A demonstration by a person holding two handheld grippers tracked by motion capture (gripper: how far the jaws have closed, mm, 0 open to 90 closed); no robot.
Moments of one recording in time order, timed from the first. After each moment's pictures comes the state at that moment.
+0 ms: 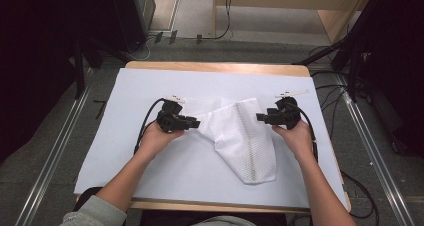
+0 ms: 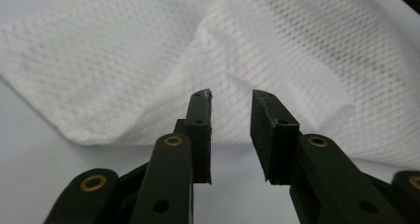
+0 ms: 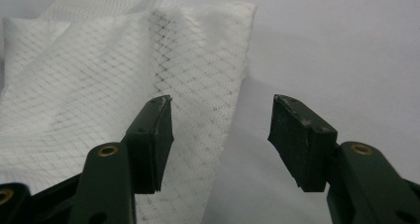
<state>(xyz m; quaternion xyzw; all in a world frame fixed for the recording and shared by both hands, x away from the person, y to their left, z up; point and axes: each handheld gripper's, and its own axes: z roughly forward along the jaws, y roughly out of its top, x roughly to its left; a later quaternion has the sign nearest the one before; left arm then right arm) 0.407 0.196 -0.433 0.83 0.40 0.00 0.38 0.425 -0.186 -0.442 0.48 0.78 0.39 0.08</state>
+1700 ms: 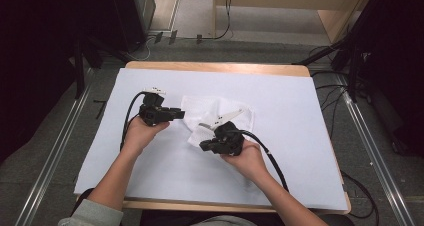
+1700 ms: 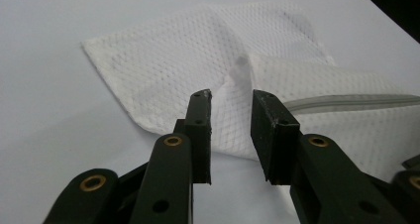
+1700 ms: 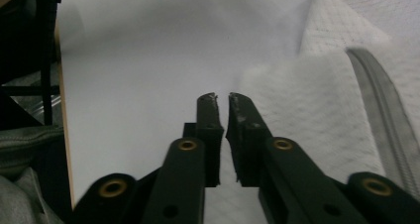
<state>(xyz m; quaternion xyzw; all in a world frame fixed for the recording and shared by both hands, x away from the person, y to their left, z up) 0.407 0.237 -0.403 0.80 0.44 0.03 0.41 0.342 -0.024 -0.425 0.26 0.87 0.41 -0.04</state>
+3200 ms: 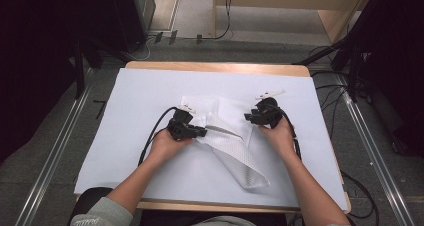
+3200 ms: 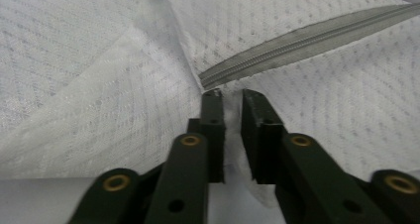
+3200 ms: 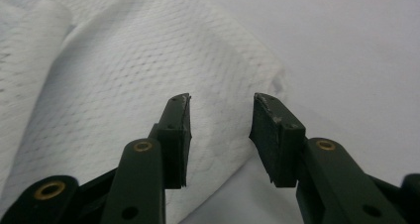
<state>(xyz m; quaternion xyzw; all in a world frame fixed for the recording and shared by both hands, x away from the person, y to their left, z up) 0.399 0.169 -0.461 0.85 0.38 -0.01 0.36 0.441 -0.141 -0.462 0.44 0.81 0.36 0.12</state>
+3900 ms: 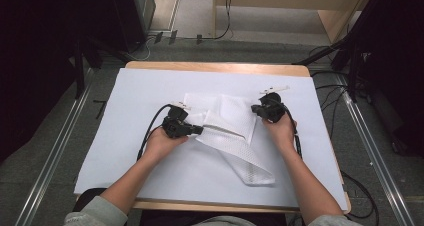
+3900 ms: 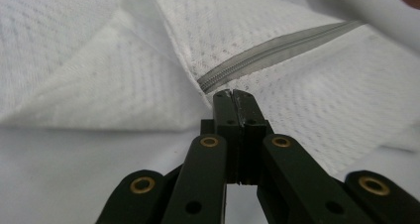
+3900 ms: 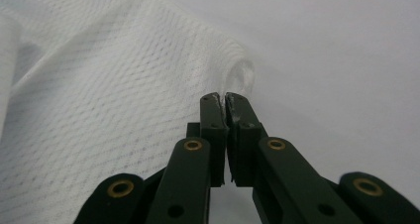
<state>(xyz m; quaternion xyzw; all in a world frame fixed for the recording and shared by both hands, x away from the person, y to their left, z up) 0.391 0.186 -0.434 0.84 0.38 -0.03 0.38 0.458 -0.152 -0.457 0.48 0.79 0.36 0.14</state>
